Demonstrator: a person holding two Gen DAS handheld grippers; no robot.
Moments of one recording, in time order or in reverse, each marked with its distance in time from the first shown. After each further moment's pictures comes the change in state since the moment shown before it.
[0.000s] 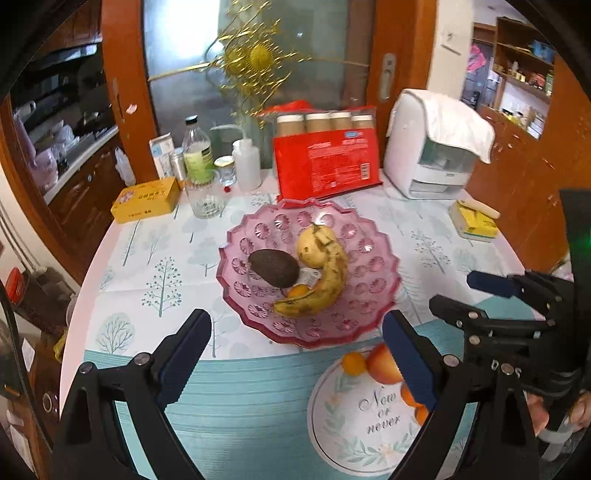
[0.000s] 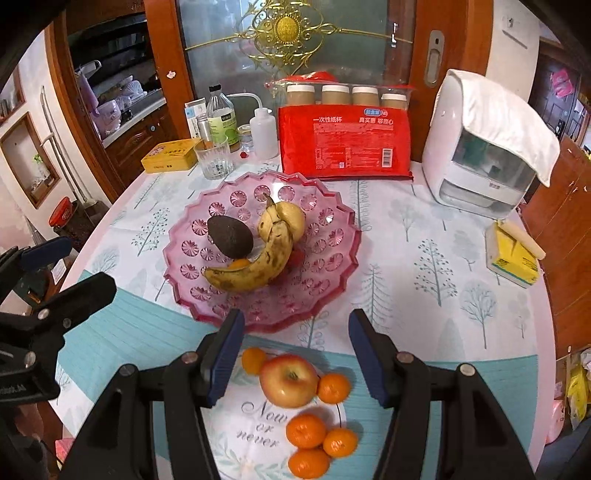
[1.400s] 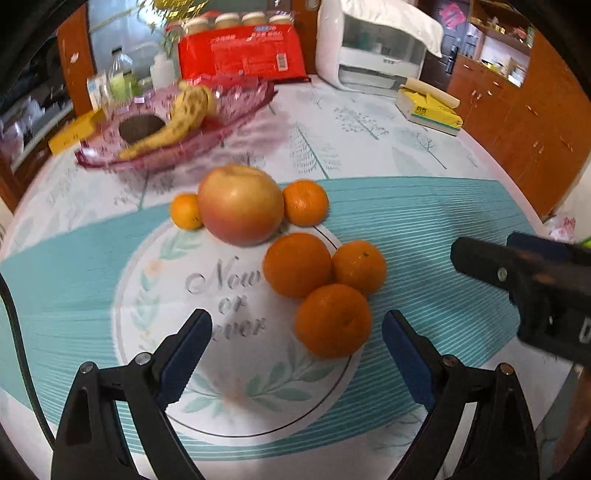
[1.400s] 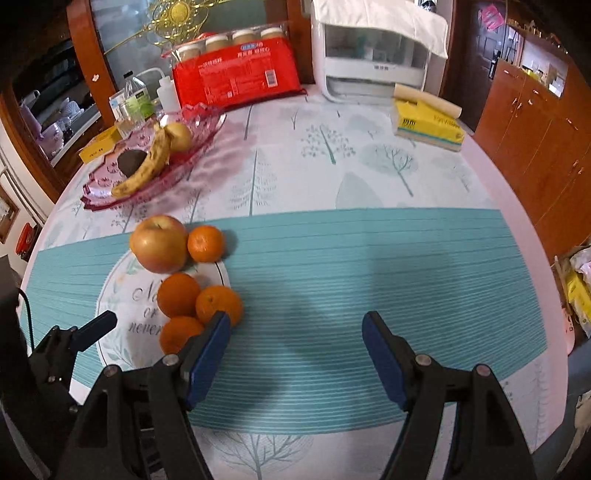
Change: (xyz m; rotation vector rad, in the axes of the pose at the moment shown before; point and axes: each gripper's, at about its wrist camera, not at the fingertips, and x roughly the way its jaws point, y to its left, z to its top) left arm 0.105 -0.171 -0.171 0.003 0.158 -0.068; right arm 0.010 -0.104 -0.172 0.238 0.081 -0.096
